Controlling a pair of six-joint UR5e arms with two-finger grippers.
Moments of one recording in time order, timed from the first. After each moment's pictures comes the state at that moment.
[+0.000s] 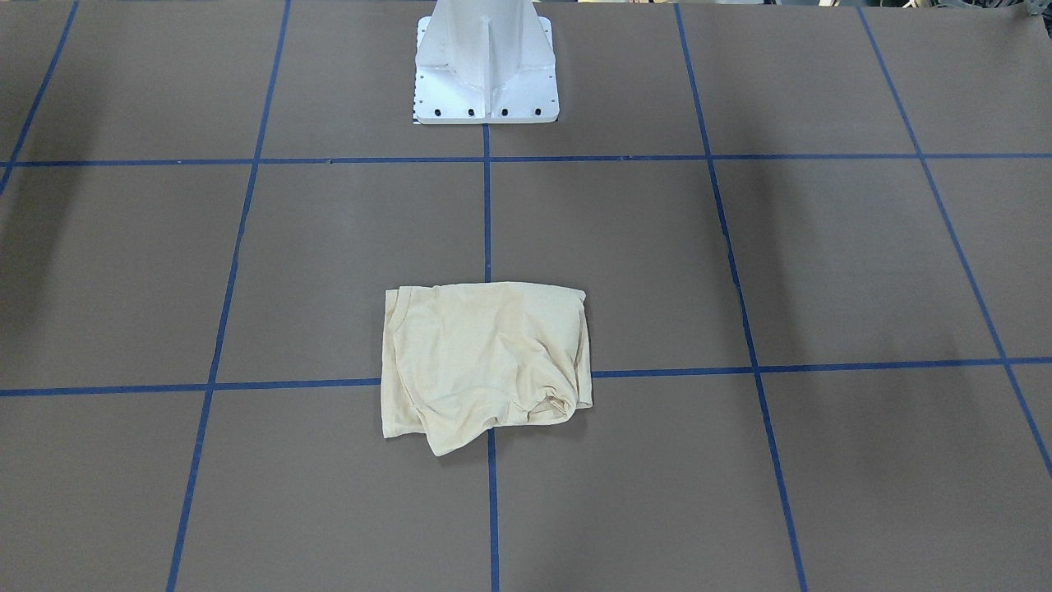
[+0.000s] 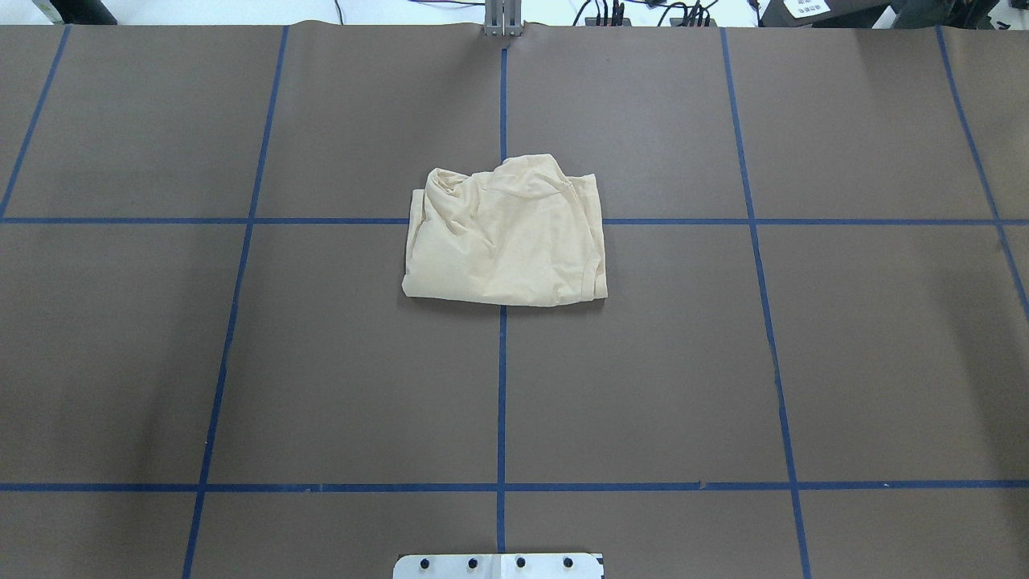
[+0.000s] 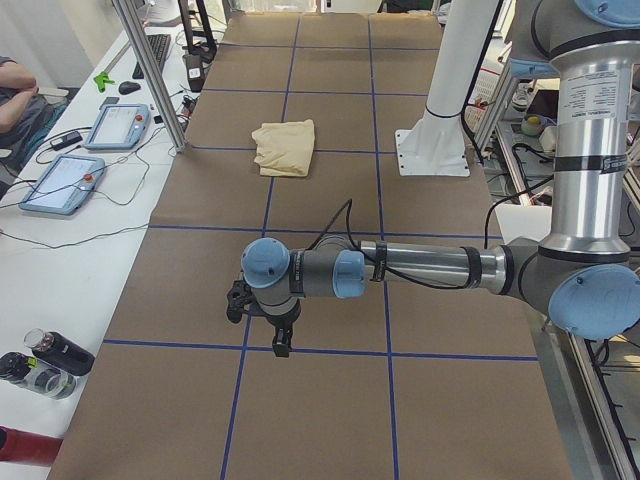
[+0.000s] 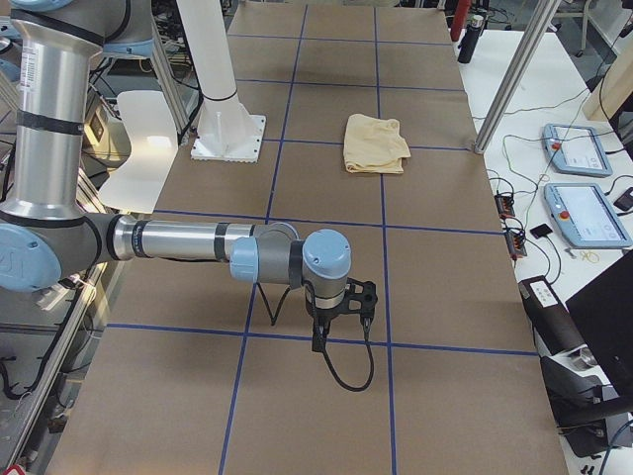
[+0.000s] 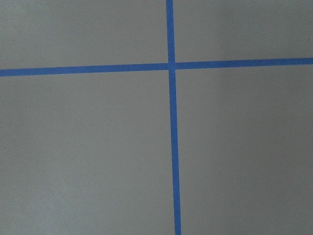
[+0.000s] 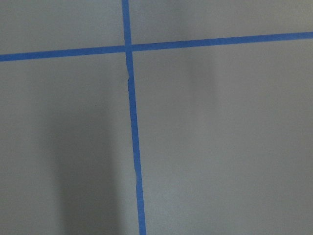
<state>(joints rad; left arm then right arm) -1.55 -1.52 -1.66 -1.51 -2.39 0.05 1.59 -1.76 1.77 -1.60 2.31 0.07</state>
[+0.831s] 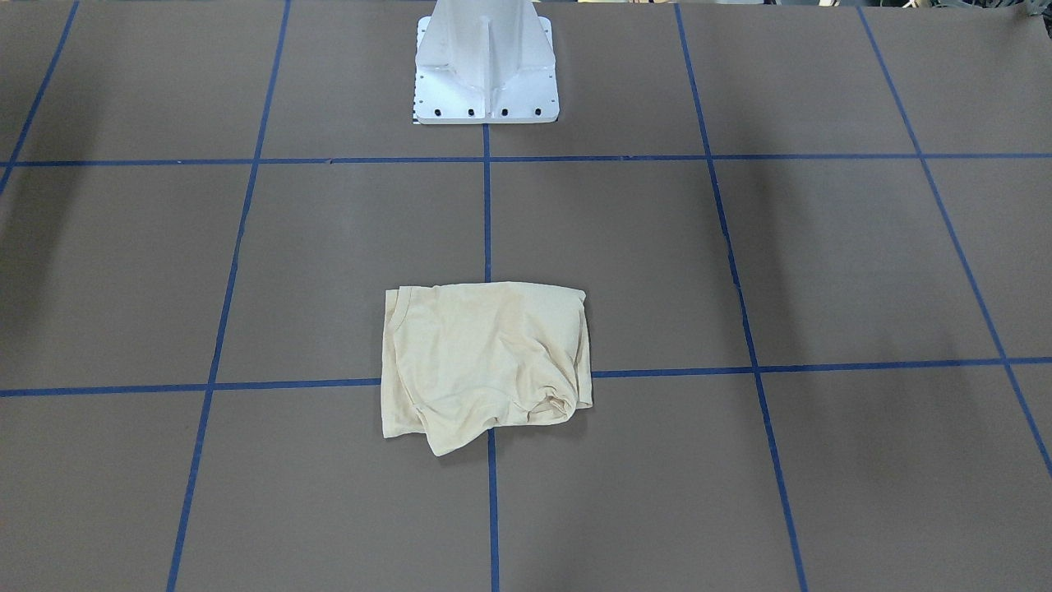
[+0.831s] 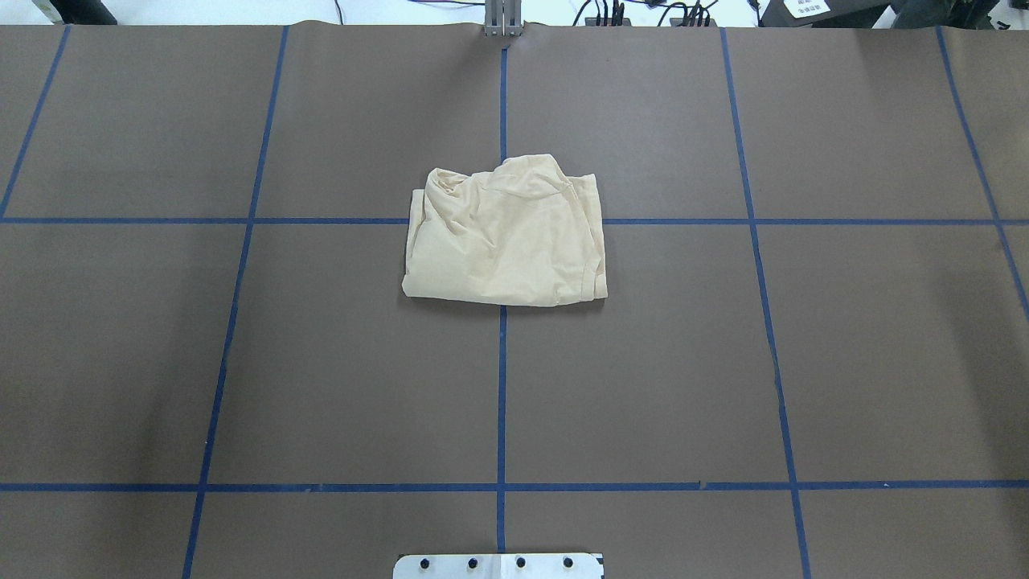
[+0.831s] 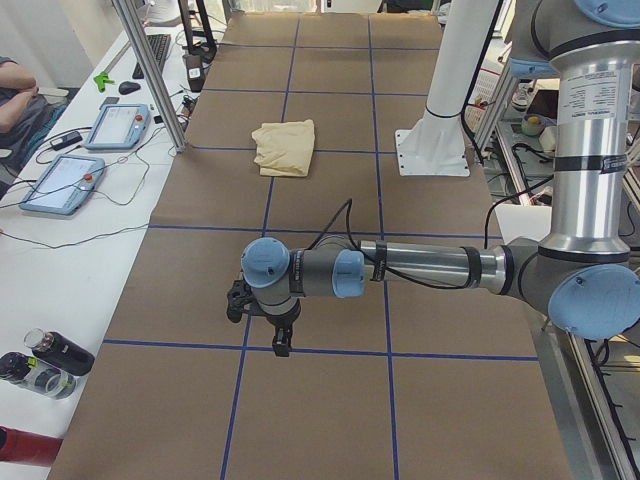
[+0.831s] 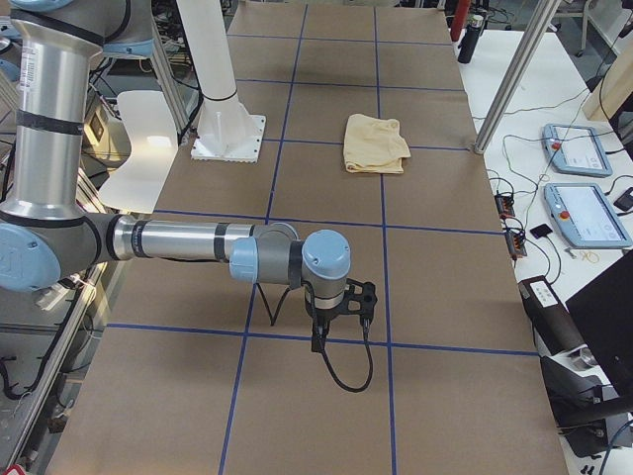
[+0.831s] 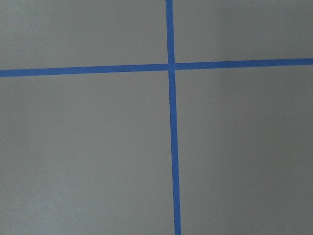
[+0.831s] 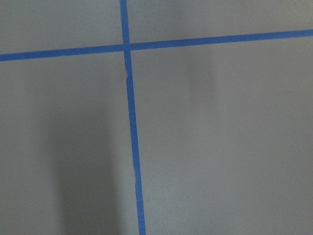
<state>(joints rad) -1.54 -1.52 -1.66 -1.51 -2.39 0.05 1.59 -1.76 1.77 -1.60 2.31 0.07</state>
